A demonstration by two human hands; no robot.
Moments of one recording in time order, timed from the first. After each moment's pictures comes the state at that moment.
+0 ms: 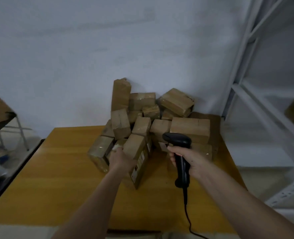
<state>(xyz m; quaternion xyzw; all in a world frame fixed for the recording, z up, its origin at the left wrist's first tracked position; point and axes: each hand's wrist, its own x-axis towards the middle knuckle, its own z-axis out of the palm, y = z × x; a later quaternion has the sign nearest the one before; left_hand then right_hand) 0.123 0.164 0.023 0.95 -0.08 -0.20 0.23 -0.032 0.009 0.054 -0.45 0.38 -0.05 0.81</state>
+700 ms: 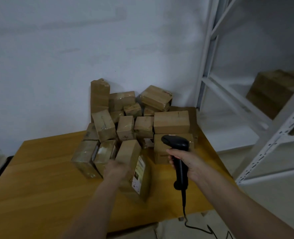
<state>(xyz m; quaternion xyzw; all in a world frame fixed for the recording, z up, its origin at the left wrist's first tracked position) 0.115 0.173 -0.017 0.91 -0.03 -0.28 0.30 -0.077 0.036 0.043 -0.44 0.43 -0.14 0.78</state>
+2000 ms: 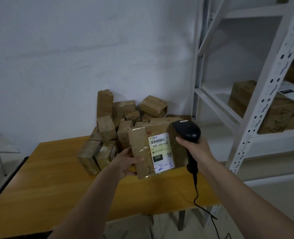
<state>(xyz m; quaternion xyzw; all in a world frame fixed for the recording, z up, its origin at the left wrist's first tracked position) 0.028 0.179 0.049 0.69 -0.11 -0.44 0.57 -0.166 0.032 0.098 -0.56 0.40 -0.28 0.67</state>
